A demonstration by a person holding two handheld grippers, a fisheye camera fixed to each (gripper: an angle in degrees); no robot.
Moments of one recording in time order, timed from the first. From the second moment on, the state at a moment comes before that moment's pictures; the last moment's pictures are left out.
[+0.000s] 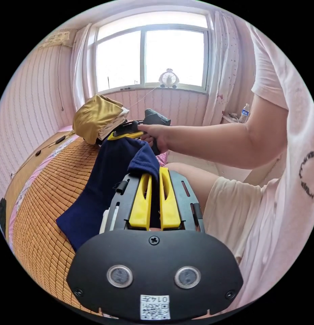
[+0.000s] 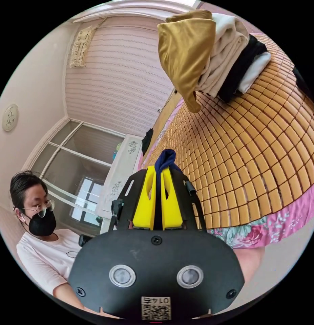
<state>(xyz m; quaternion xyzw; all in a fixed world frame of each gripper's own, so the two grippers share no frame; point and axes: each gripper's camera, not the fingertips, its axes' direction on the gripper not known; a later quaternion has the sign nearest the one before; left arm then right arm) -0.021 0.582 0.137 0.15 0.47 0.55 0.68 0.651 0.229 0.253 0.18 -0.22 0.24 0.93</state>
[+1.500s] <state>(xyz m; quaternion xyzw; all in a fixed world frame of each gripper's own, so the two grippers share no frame) -0.114 0.418 0.436 -0.16 0.38 0.29 0.86 0.351 0.138 0.463 -0.14 0.10 -0.18 0.97</state>
